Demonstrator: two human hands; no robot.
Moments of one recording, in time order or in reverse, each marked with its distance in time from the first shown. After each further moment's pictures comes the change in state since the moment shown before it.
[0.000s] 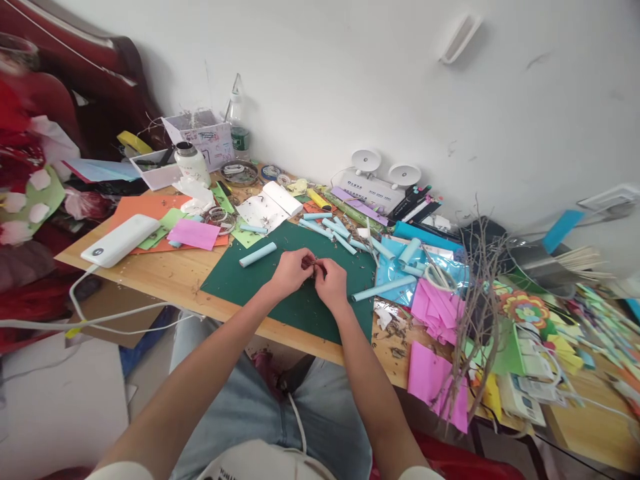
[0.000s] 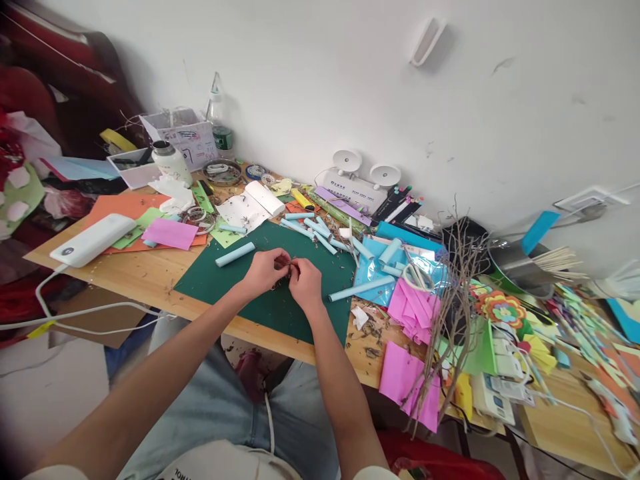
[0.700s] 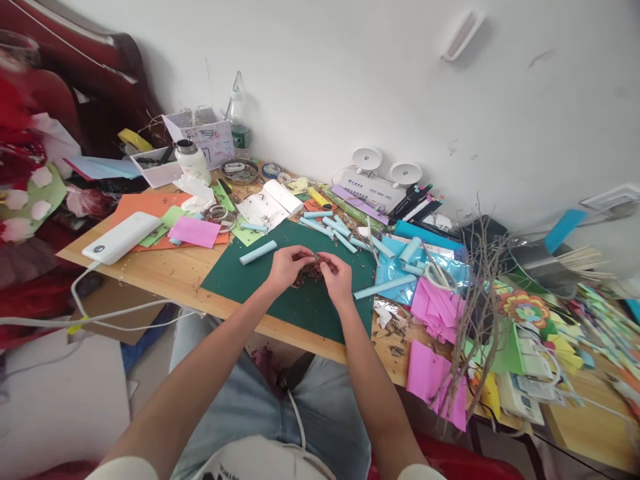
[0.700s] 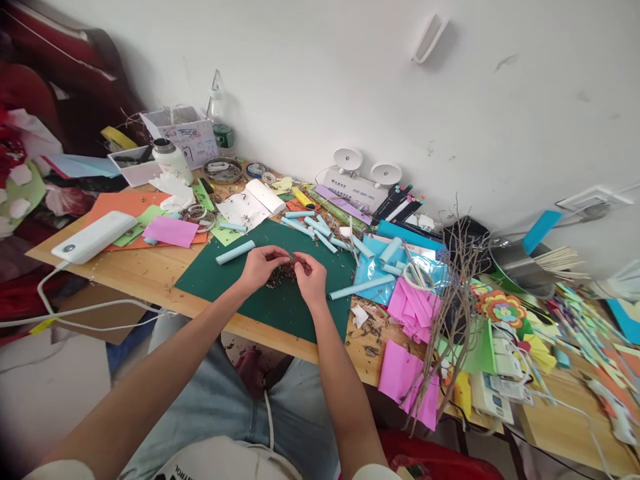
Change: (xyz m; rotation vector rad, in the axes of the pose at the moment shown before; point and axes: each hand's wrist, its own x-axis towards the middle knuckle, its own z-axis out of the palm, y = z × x) left_hand 0.001 -0.018 0.008 -0.443 0.103 -0.166; right_hand 0.002 -0.005 -0.004 0.531 0.024 0.248
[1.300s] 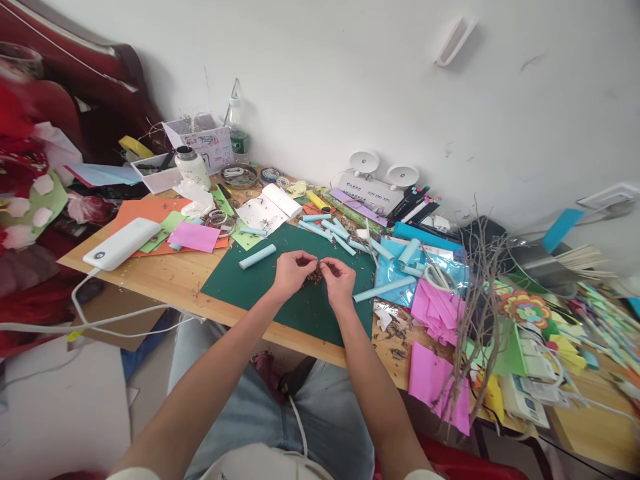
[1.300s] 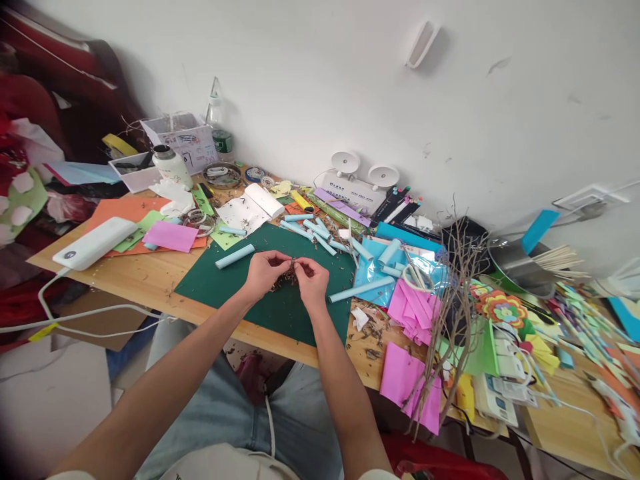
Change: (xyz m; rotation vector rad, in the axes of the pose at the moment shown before) left_hand -0.011 0.022 0.014 -0.010 0.078 -0.093; right_hand 0.000 0.006 0.006 0.077 0.148 0.009
